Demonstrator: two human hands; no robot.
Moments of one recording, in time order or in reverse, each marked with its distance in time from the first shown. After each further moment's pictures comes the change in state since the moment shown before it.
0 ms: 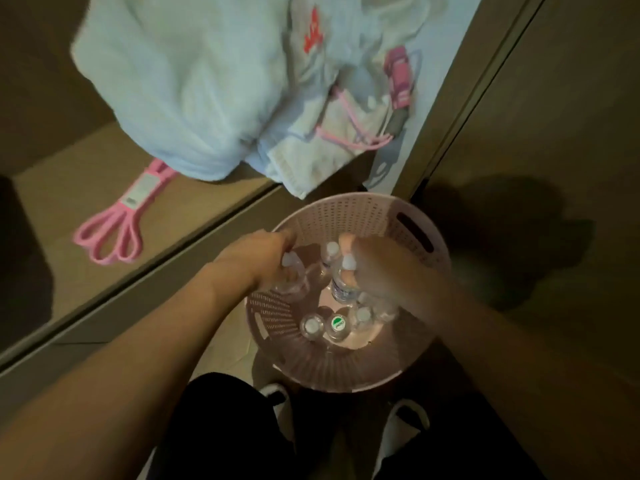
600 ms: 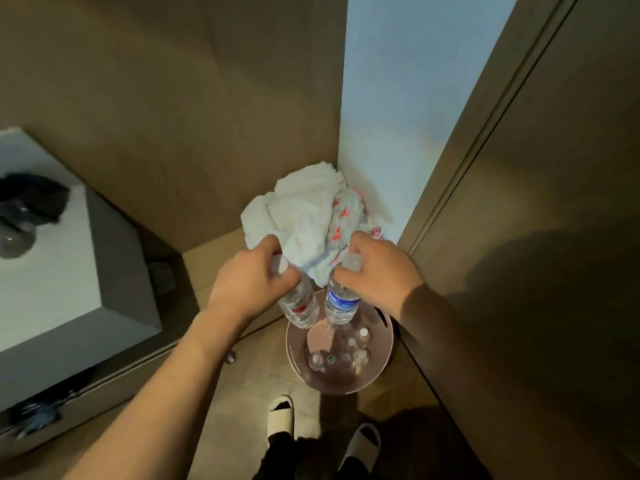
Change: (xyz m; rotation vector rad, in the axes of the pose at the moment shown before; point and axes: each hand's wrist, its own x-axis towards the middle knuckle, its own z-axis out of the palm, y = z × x) left_hand -0.361 0.088 -0.336 -0.361 0.606 -0.143; right_hand -0.237 -0.175 -0.419 0.213 0.271 -0.107
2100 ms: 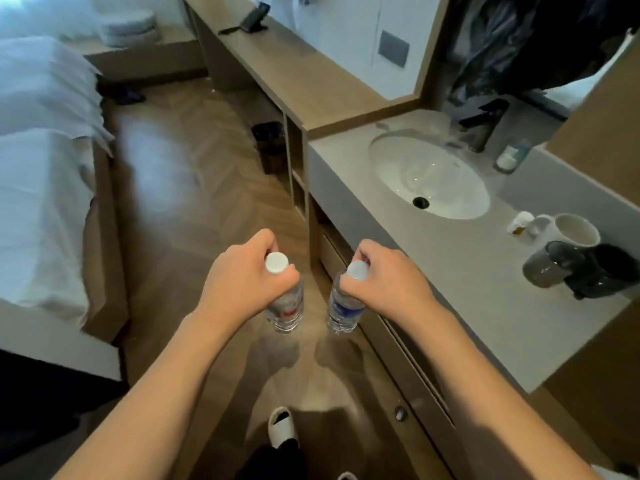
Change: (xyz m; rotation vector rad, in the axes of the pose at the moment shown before) left_hand -0.445 -0.284 -0.169 -0.052 0.993 -1.333; right_hand -0.082 -0.534 0.301 -0.185 -0.723 -1.228
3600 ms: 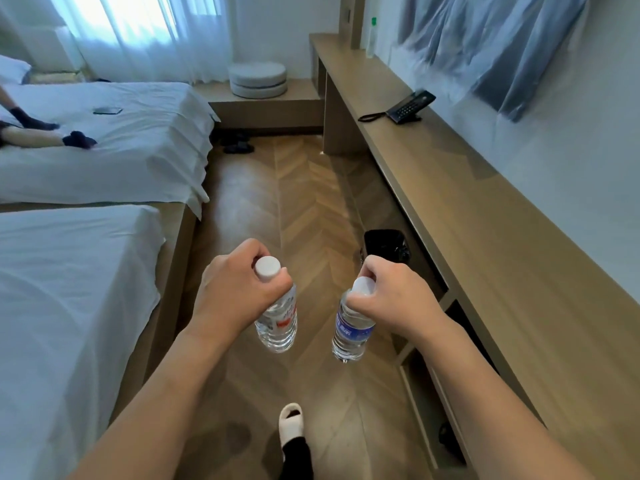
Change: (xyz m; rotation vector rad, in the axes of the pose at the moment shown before) left_hand 0.717 -0.424 -0.162 0.016 0.400 -0.247; right_hand 0.818 -0.376 0.119 -0.018 -0.139 -0.352
